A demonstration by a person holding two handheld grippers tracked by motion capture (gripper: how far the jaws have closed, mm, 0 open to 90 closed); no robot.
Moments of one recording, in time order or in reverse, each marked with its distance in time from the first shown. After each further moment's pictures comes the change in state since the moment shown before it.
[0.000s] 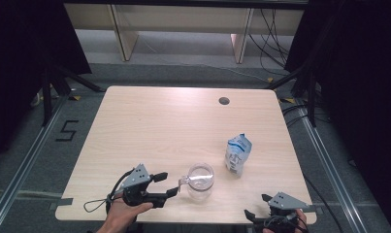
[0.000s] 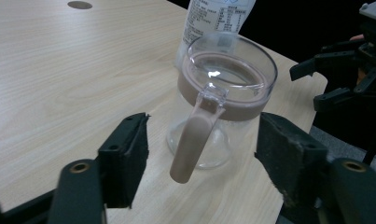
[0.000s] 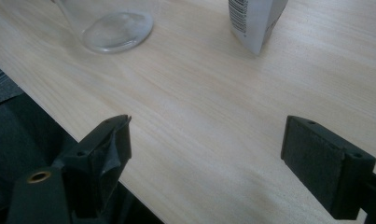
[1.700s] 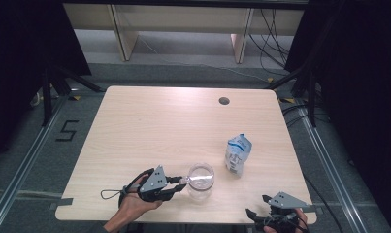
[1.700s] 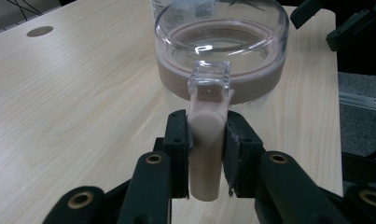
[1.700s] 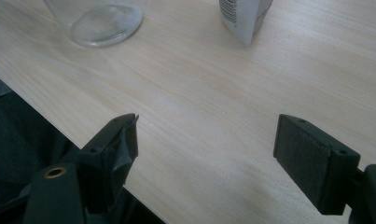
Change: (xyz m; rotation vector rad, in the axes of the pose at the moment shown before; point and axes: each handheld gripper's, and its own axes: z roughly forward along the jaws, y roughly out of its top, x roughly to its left) left arm 0.007 -0.010 0.042 0.073 -0.048 0.302; right arm -0.002 0.000 -0.002 0.031 -0.035 0.009
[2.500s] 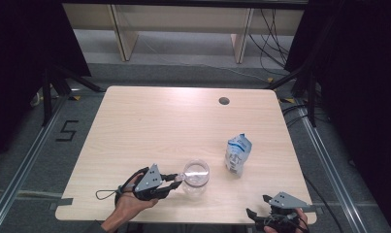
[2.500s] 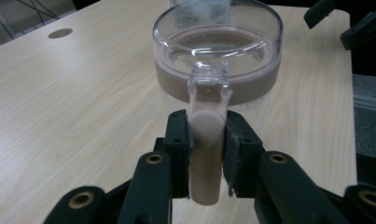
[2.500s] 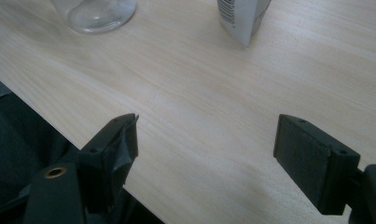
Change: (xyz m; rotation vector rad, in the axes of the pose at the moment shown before) left arm 0.006 -0.003 -0.009 -0.025 0.030 0.019; right arm 0.002 0.000 -0.001 0.013 0.006 0.037
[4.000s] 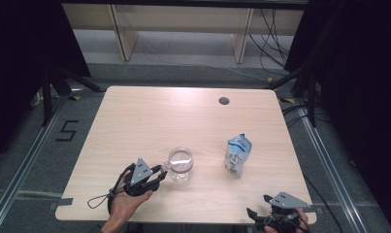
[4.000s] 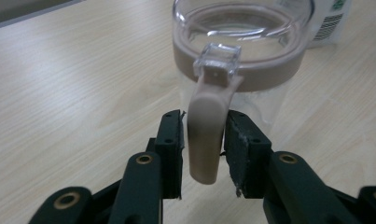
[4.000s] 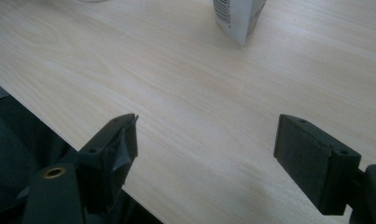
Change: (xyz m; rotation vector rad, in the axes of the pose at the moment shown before) left arm 0.015 -0.007 -0.015 0.094 0.297 -0.161; right arm -0.003 0.000 0.000 -0.022 -0.021 -0.028
